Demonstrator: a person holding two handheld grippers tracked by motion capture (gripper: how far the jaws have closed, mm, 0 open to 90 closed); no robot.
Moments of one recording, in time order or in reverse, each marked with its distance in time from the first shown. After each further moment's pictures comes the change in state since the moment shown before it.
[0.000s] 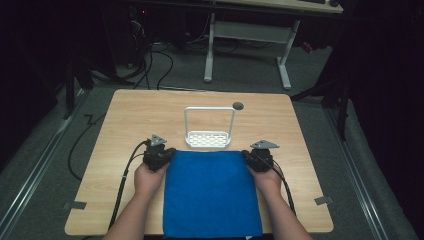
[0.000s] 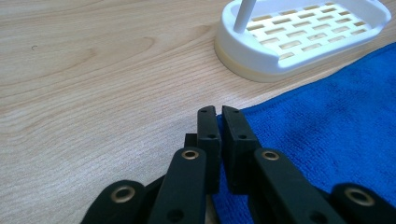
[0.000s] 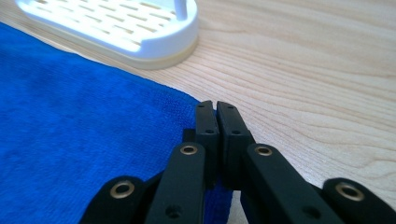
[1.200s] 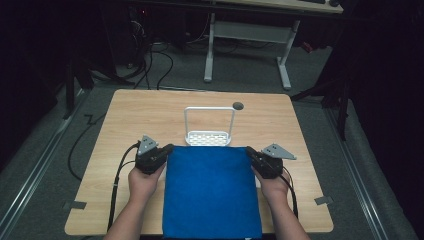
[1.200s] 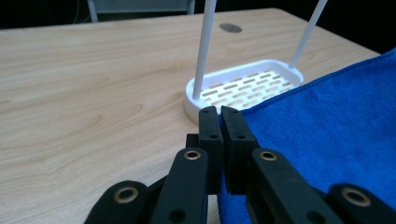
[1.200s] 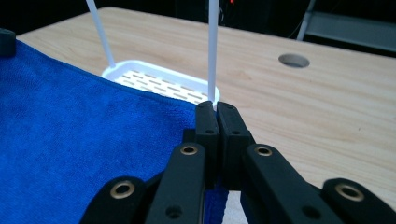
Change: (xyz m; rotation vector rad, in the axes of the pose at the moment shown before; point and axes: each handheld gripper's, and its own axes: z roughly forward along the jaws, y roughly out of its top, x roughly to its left) left arm -0.019 0.007 -0.061 -0.247 -0.037 0.053; right arm 0.017 0.007 -0.063 -0.266 0.029 -0.017
